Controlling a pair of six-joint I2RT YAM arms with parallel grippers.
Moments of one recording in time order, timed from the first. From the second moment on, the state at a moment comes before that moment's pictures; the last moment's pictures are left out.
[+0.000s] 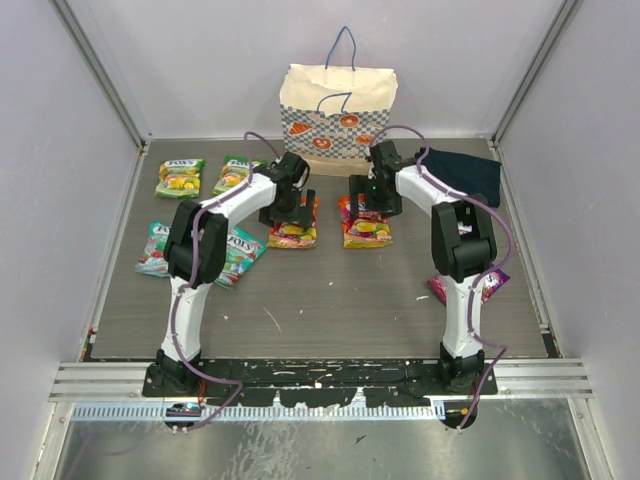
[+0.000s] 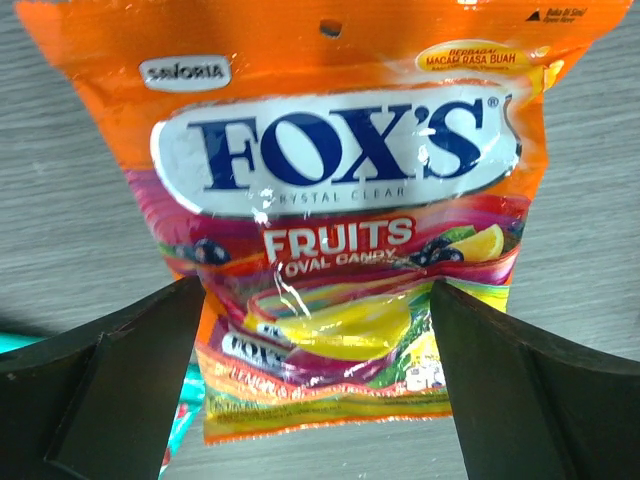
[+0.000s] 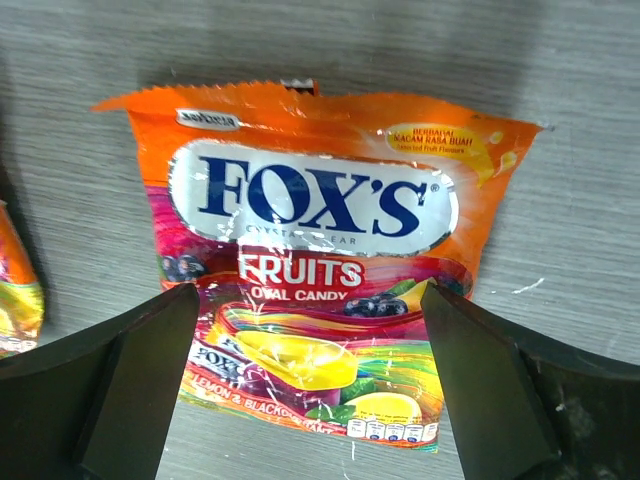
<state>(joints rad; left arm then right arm) -0.50 2.20 1.77 -0.77 -0.08 -0.37 0.29 2.12 1.63 -0.64 -0.10 0.25</state>
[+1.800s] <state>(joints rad) -0.20 1.78 1.15 -0.61 -0.02 -0.21 0.24 1.61 1.38 -0.62 -0.29 0.43</state>
